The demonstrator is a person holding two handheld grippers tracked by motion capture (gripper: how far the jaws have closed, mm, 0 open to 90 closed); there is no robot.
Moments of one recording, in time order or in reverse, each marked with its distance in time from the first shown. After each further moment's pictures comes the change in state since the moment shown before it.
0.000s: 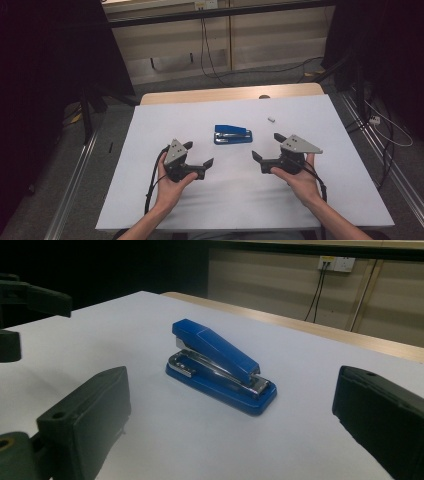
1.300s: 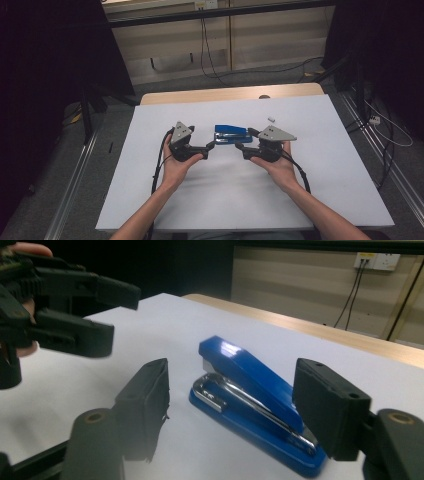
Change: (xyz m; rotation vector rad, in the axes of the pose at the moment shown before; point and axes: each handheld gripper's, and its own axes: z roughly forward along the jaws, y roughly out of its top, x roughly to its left) left arm 0.032 0.020 0.042 0.002 0.036 0.007; right arm 0.012 0.011 0.058 -0.001 0.092 0.000
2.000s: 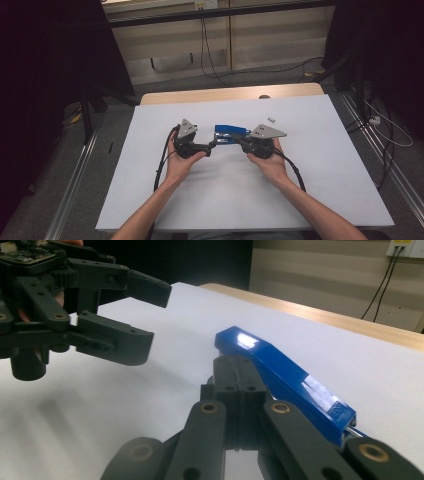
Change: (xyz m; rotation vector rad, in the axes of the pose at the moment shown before) left arm 0.006 -0.002 0.019 0.082 0.008 0.019; right arm 0.000 -0.008 0.025 0.044 0.077 -0.004
